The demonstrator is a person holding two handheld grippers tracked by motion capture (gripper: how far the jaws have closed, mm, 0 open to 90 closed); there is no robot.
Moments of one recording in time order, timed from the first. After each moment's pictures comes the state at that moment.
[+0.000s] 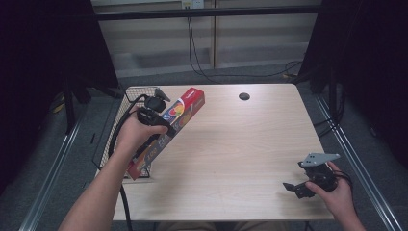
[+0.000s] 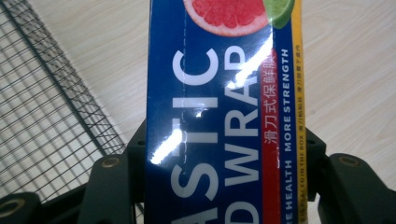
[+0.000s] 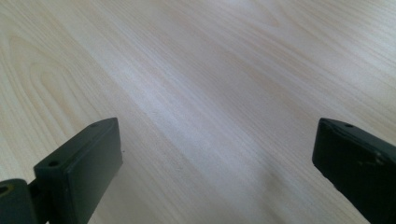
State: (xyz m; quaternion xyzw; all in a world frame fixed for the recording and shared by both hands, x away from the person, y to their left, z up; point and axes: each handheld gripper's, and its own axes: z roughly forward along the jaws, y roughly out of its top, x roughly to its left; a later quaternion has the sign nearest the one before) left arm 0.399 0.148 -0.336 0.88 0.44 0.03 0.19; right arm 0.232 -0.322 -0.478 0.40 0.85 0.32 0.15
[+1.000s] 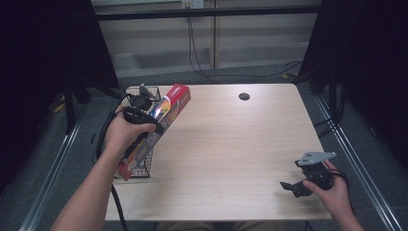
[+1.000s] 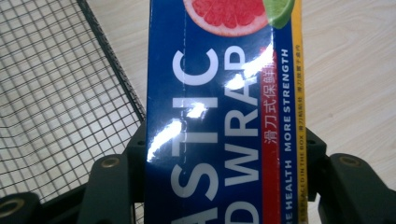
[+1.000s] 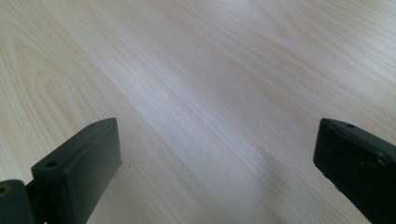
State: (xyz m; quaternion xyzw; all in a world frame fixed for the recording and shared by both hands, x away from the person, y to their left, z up) left arm 0.399 0.182 -0.327 0.85 0.48 0.04 0.19; right arm 0.237 -0.315 -0.478 0.39 0.85 0.33 0.14
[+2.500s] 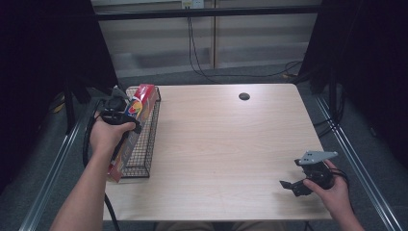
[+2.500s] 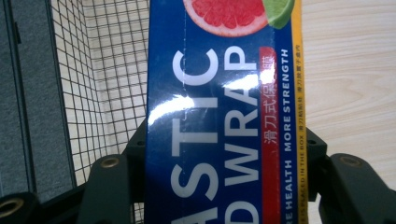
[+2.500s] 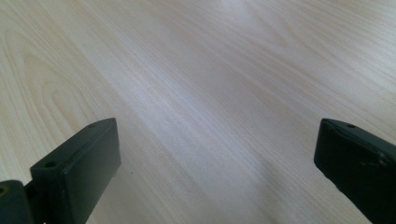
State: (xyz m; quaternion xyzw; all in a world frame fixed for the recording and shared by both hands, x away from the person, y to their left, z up) left arm 0.407 0.240 -0.342 0.77 0.61 0.08 0.17; right arm 0.238 -0.316 -0.476 0.39 0.84 0.34 0.14
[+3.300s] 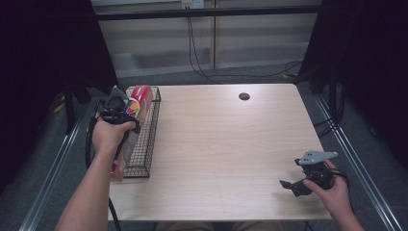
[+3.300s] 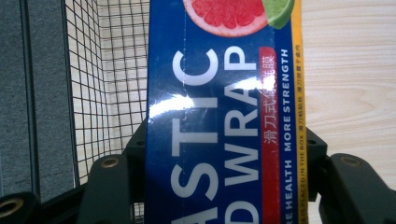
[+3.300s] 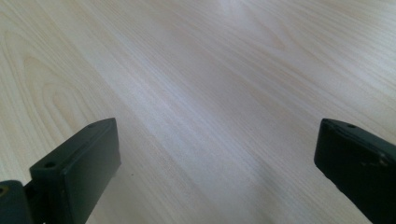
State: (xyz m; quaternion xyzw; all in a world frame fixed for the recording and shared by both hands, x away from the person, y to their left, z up) left arm 0.409 0.239 -0.345 0.75 0.63 0.08 0.16; right arm 0.237 -0.314 -0.474 0.39 0.84 0.34 0.15
